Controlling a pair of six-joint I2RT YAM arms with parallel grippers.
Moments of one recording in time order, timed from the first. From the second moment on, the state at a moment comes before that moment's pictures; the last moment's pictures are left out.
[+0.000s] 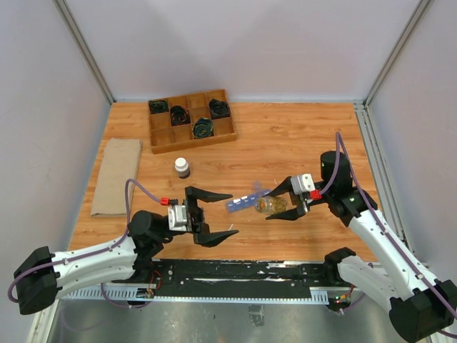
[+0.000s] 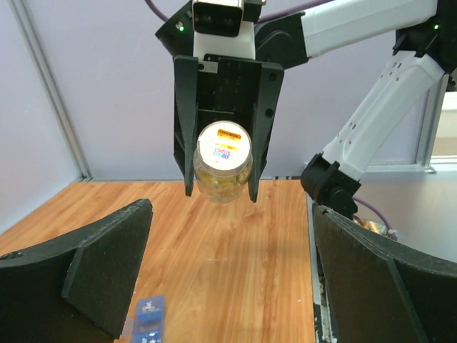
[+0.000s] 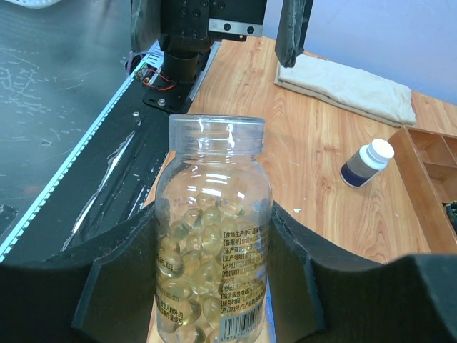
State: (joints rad) left arm -1.02 0.74 0.20 0.98 0.36 -0.02; right arm 0.38 0.87 0.74 -0.38 -1.38 -0.77
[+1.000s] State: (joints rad) left arm -1.02 0.66 0.16 0.98 0.26 -0.15; right arm 0.27 0.86 0.77 -0.08 -1.16 -0.29
